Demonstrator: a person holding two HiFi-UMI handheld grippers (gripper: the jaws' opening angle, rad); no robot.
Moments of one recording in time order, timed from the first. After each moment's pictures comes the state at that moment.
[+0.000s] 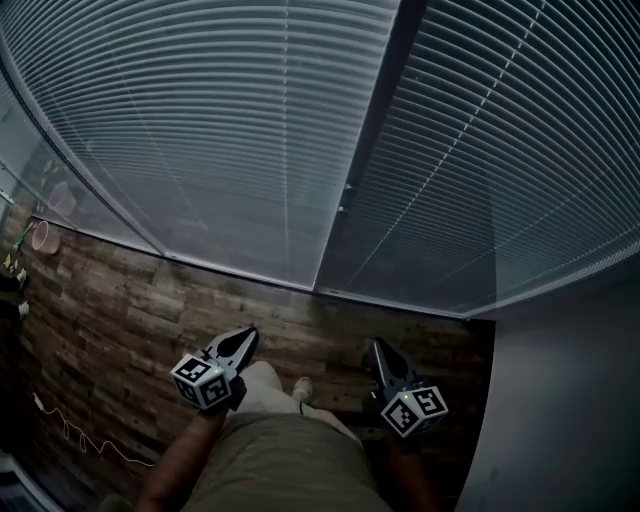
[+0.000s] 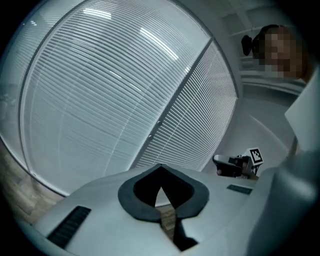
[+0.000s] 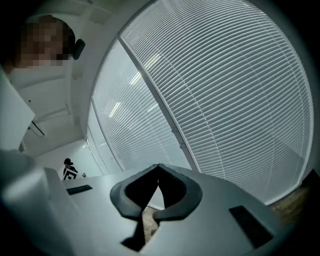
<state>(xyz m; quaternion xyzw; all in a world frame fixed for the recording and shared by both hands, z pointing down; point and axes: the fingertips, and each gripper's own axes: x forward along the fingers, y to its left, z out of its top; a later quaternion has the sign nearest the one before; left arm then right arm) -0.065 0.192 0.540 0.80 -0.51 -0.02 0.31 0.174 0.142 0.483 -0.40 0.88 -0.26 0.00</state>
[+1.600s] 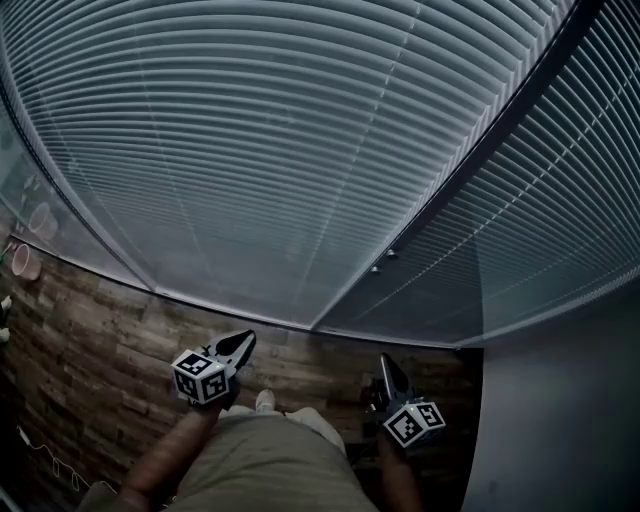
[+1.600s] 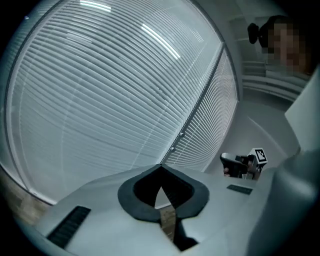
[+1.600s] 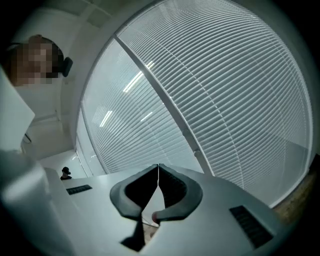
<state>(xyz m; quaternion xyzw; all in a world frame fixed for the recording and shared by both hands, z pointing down) -0.225 0.090 0.576 0.82 -0.47 0.00 0.32 0.044 0.070 0.493 -0.45 0.85 -0.26 0.06</state>
